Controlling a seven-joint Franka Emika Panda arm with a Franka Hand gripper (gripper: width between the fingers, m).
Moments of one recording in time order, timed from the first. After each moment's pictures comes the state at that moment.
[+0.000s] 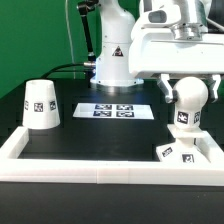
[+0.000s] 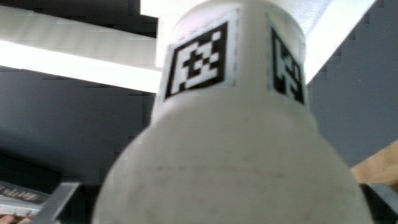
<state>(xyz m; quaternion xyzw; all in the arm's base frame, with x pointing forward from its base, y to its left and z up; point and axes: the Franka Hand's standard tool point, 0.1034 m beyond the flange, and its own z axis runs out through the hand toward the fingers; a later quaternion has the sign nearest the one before) 0.598 0.101 0.118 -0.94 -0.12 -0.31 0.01</state>
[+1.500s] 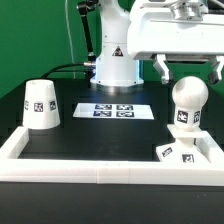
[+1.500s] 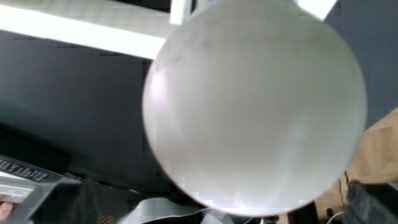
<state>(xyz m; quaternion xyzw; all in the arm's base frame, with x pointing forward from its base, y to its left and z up) 0.599 0.100 0.147 -0.95 -0.12 -0.28 0.01</state>
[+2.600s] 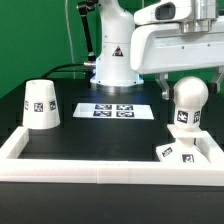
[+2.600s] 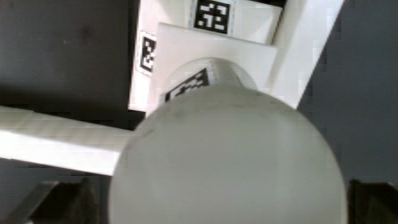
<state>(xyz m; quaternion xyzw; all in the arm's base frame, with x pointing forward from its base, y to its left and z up) 0.594 0.102 0.125 -0.99 -0.13 -0.06 0.04</state>
